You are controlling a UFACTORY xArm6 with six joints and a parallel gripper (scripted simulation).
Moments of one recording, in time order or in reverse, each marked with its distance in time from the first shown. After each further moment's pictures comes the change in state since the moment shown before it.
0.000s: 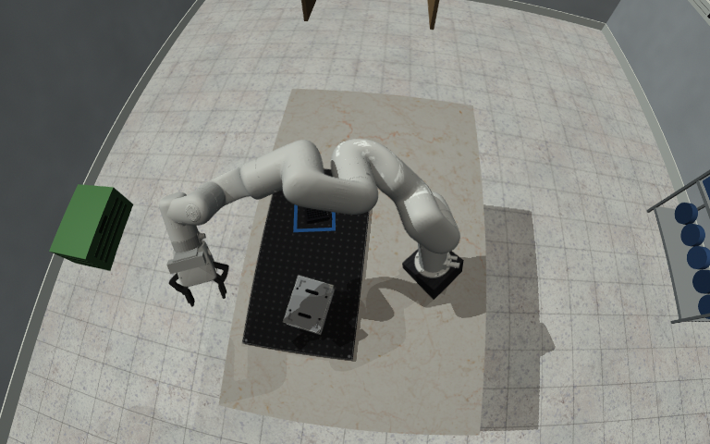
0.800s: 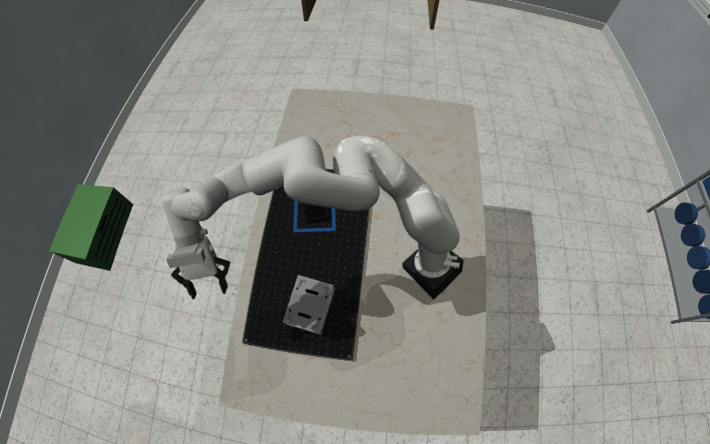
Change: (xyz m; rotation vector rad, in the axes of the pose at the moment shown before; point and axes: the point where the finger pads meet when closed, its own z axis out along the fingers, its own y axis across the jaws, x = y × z) arm -0.017 -0.005 -0.008 -0.013 -0.031 0.125
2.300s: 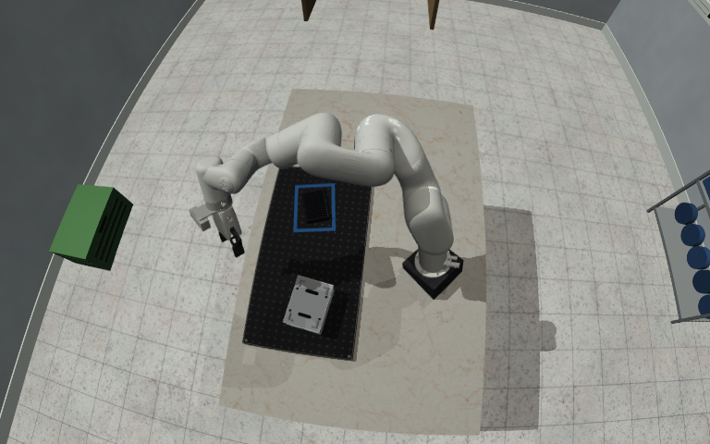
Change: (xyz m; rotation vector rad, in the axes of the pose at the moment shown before) arm -0.157 -0.067 -0.049 -0.180 -0.216 1.025
